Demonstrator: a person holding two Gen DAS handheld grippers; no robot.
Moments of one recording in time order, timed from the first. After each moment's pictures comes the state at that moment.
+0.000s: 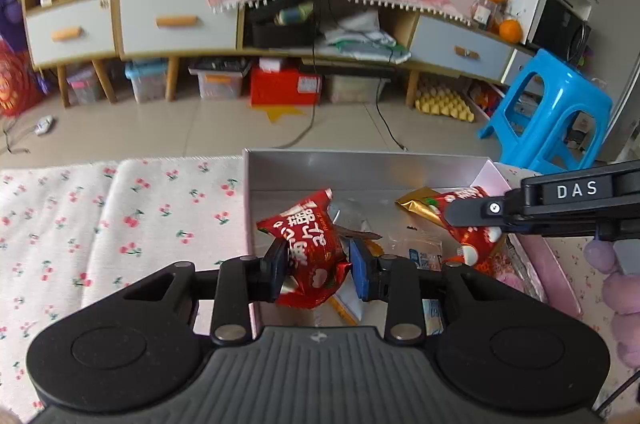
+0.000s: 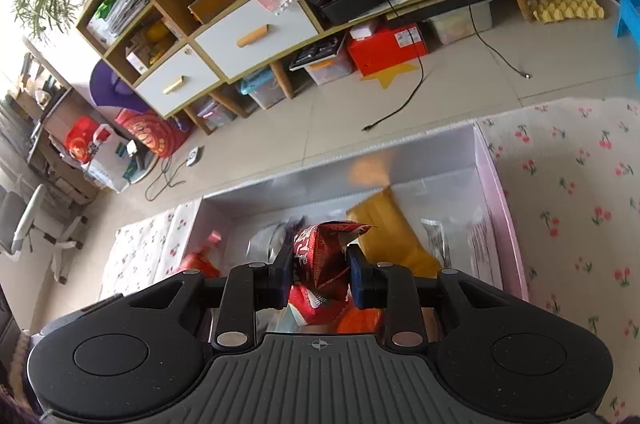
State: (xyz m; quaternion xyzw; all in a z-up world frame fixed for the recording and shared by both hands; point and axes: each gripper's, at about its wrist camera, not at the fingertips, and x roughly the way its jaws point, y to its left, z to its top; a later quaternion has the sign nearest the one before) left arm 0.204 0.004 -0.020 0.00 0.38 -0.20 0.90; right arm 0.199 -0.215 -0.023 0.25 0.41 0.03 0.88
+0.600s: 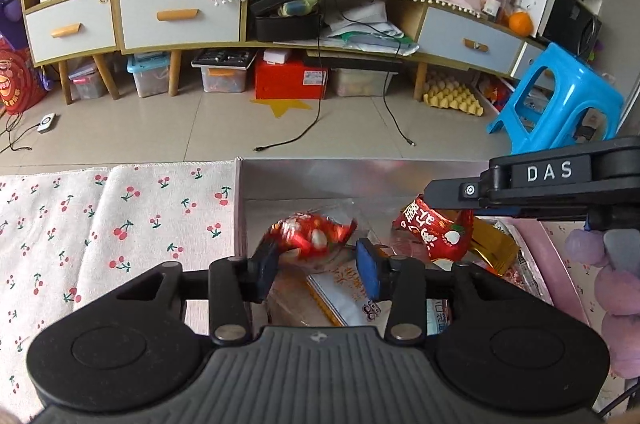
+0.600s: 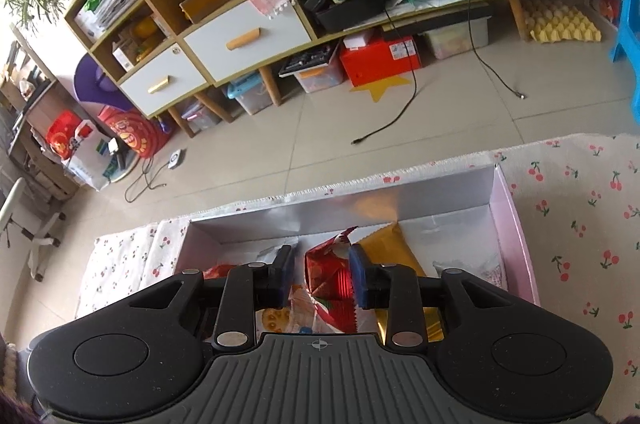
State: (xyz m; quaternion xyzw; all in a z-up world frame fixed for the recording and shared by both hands) left arm 0.210 -0.005 -0.022 0.01 0.38 -0.19 0.90; right arm 0.224 -0.203 -0.017 0.22 0.41 0.01 0.89
